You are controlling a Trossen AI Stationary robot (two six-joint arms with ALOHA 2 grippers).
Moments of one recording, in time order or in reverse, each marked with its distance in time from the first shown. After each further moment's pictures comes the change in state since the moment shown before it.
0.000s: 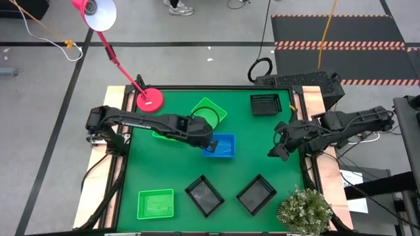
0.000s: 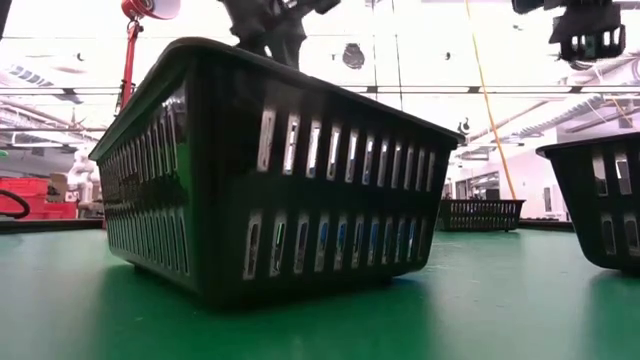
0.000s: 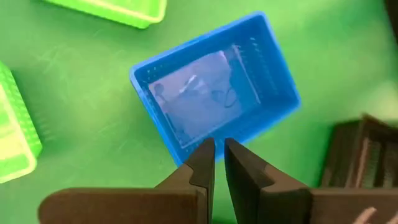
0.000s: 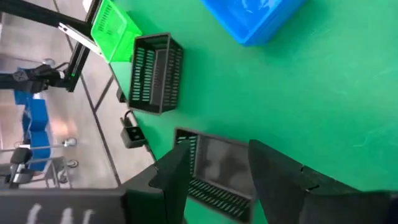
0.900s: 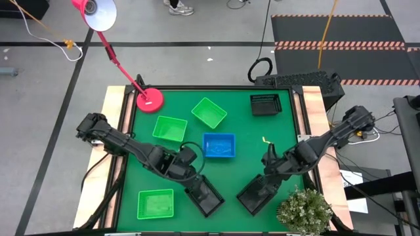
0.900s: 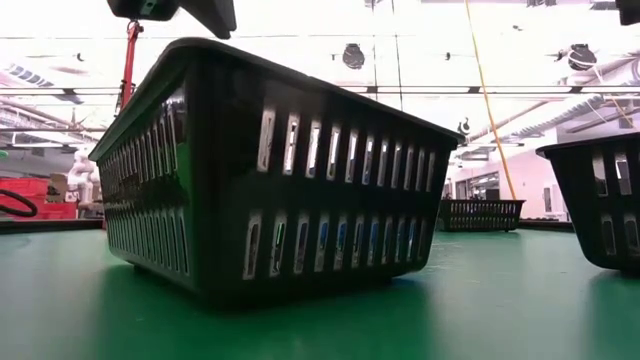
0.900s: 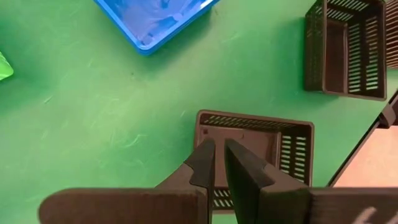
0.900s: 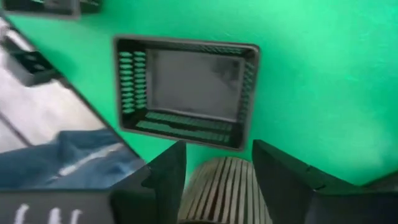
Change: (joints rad) left arm -0.374 -0.041 0.000 -0.099 -0.121 -0.114; right arm 0.316 0.490 0.286 -0.264 -0.029 0.238
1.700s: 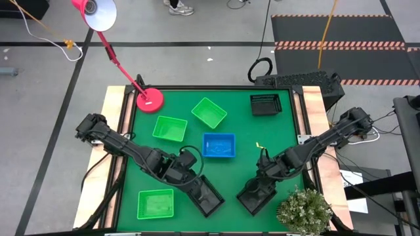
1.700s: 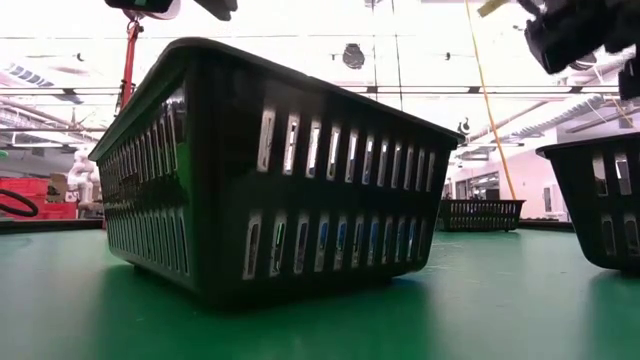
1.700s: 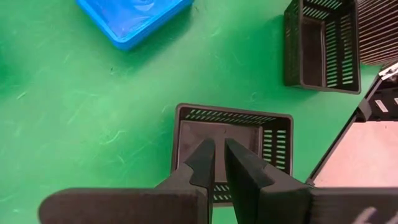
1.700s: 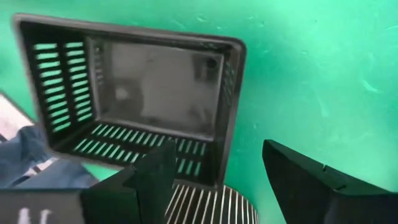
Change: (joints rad) left arm -0.038 0.001 0.000 0.048 -0.010 -0.019; right arm -0.037 0.053 -0.248 0.217 -0.058 -0.068
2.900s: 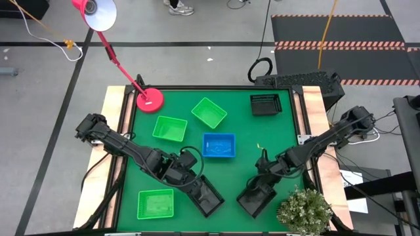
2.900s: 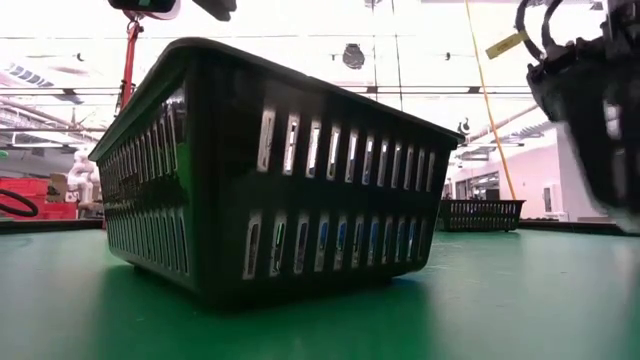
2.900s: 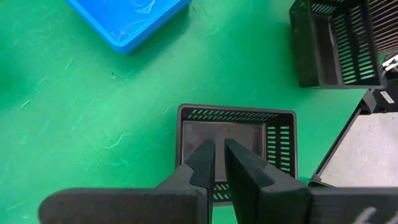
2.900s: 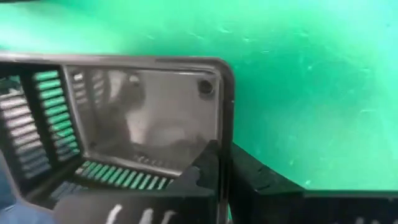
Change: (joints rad) left arm 0.002 -0.001 0.000 -0.003 -0.001 0.049; right arm -0.007 -0.055 -0.243 0.391 -0.024 0.056
